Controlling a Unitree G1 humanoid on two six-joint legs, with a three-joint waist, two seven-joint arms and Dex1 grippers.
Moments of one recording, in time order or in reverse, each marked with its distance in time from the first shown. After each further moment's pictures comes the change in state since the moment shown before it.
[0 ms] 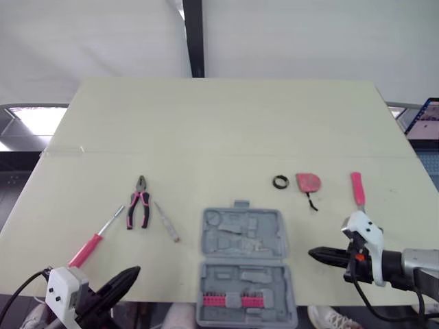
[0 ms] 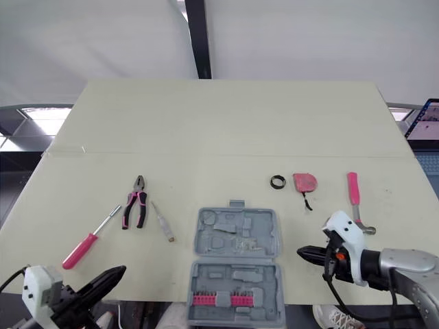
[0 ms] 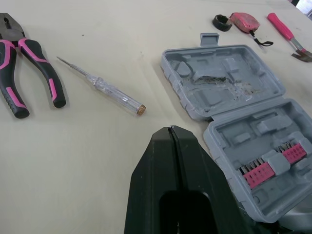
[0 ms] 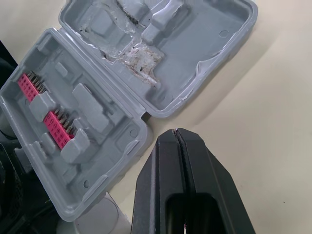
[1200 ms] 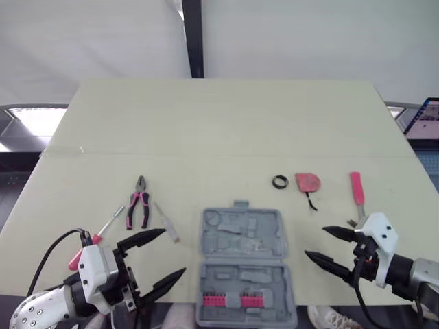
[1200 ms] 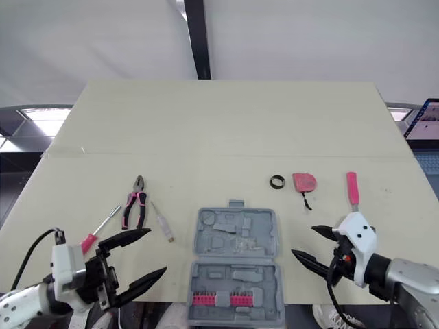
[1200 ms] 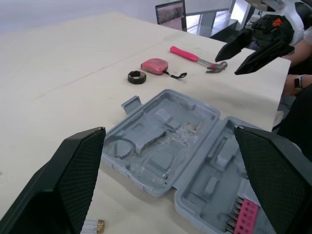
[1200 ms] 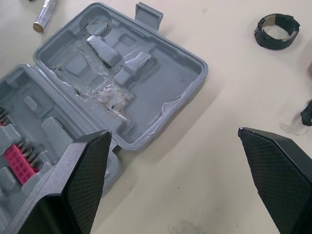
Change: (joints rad) left arm -0.311 0.180 -0.189 0.090 0.069 -0.270 -0.154; right arm 0.095 0.140 -0.097 -0.074 -0.085 -0.233 -0.077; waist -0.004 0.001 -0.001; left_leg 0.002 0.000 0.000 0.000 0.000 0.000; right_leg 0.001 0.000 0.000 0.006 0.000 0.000
